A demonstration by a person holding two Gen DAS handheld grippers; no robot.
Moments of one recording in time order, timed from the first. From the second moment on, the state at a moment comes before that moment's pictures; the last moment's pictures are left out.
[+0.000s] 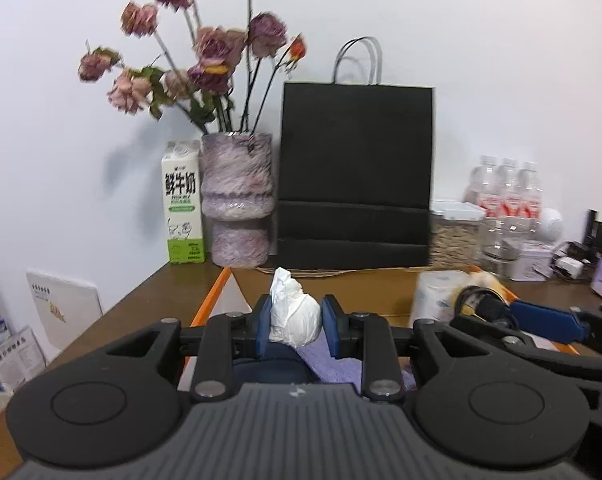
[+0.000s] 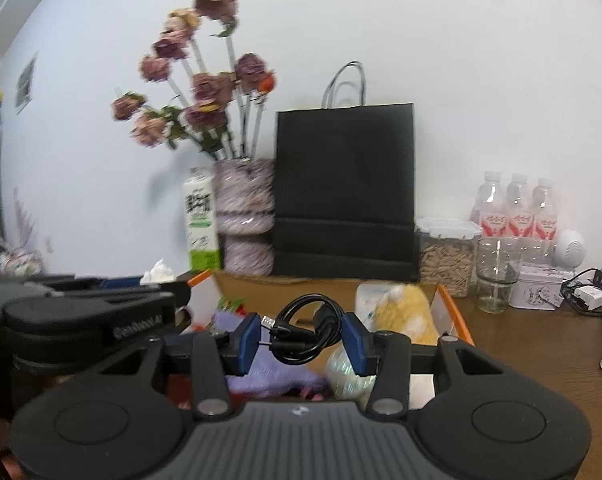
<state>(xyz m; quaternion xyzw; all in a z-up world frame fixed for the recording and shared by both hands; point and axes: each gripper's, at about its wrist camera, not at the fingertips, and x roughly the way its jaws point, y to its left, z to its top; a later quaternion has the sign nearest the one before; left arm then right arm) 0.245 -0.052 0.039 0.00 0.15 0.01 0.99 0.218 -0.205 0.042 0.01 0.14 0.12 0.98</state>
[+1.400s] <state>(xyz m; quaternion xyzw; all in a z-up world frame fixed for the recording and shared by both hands) 0.214 -0.042 0.025 0.02 0.12 0.03 0.99 0.199 -0.220 0.029 0.01 0.13 0.08 0.99</state>
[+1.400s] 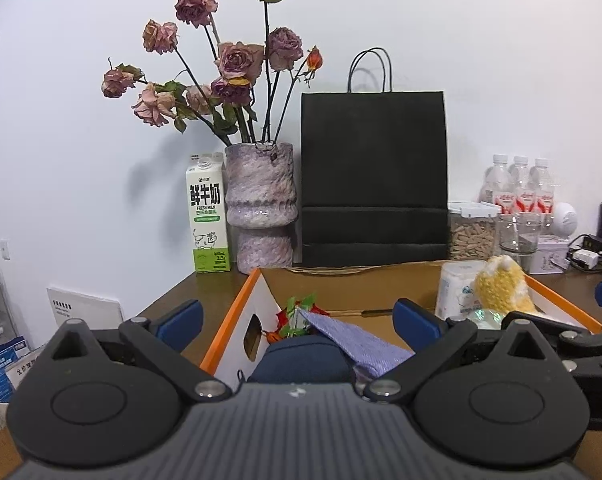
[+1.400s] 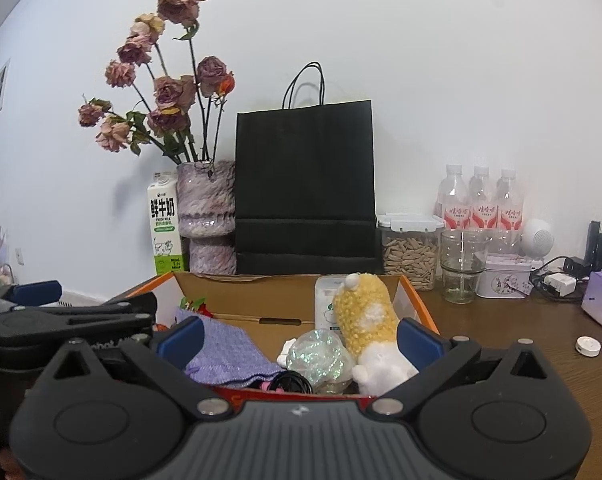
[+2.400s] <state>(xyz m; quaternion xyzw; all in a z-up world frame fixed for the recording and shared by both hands) 0.191 -0.021 -0.027 0.03 0.30 -0.02 0.95 0.181 -0.213 -0.031 -0.03 0.34 0.12 0.93</state>
